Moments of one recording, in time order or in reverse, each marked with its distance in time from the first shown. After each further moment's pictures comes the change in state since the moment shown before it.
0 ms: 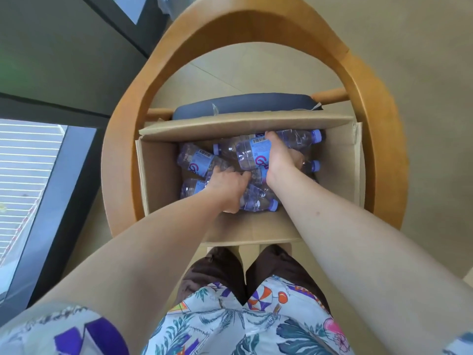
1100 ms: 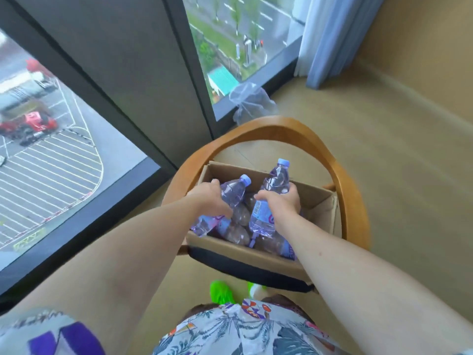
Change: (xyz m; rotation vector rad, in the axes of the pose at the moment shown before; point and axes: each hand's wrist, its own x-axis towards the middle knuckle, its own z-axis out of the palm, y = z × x) left_hand -0.194 -0.021 -0.069 -0.629 0.337 -0.588; right_hand -0.146 -0.008 -0.082 -0.394 -0.452 -0.593
